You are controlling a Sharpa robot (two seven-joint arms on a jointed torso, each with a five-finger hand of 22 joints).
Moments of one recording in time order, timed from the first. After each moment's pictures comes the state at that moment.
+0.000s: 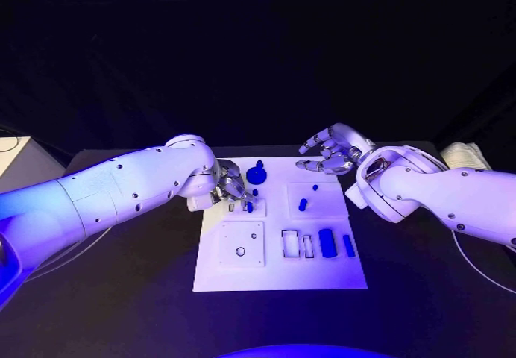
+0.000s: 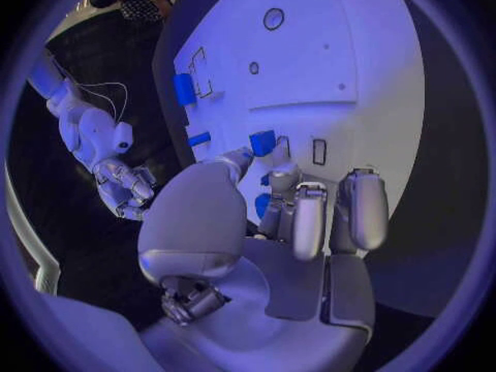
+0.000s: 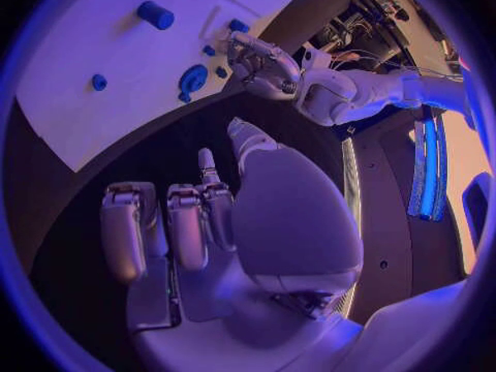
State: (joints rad) left arm 1.34 -0.43 -0.09 1.12 -0.89 0.30 -0.52; left_hand 1.18 -0.11 0.36 0.28 0.13 0.79 0.11 0.74 0.63 1.16 0.04 1.23 0.92 1.47 -0.02 1.55 1.31 0.07 1.36 0.09 1.46 1.28; right arm 1.34 -0.91 -0.14 1.64 -1.01 -0.55 -0.17; right_hand 1.39 -0.21 0.22 0.28 0.24 0.94 0.16 0.13 0.36 1.47 0.07 1.48 1.31 1.46 0.00 1.55 1.31 0.01 1.47 0.10 1.50 1.31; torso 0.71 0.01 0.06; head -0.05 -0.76
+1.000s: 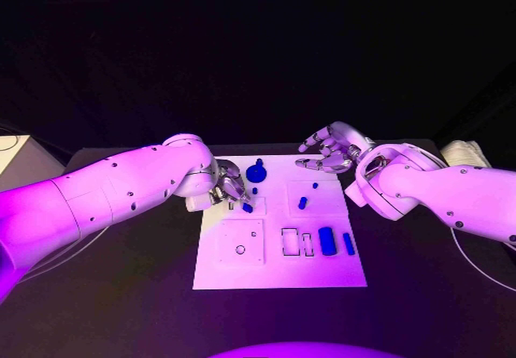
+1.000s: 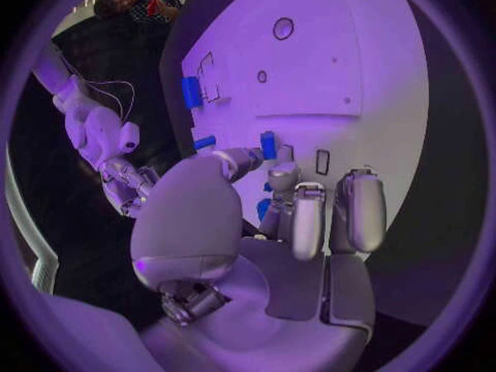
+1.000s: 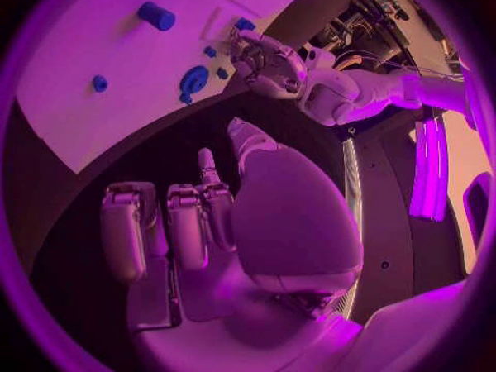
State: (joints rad) left arm 1.34 -0.45 -0.09 1.15 -0.85 0.30 -0.51; left_hand 1.23 -0.18 0.70 0.22 0.27 0.78 0.09 0.75 0.67 1.19 0.02 1.21 0.93 1.47 -0.03 1.56 1.31 0.07 1.37 0.07 1.47 1.31; right arm 1.34 -0.91 -0.14 1.64 -1.01 -0.54 -0.18; right_hand 1.39 -0.21 0.22 0.28 0.24 0.94 0.16 0.13 0.36 1.47 0.07 1.48 1.31 1.46 0.00 1.55 1.31 0.01 1.47 0.10 1.50 1.31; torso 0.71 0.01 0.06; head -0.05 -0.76
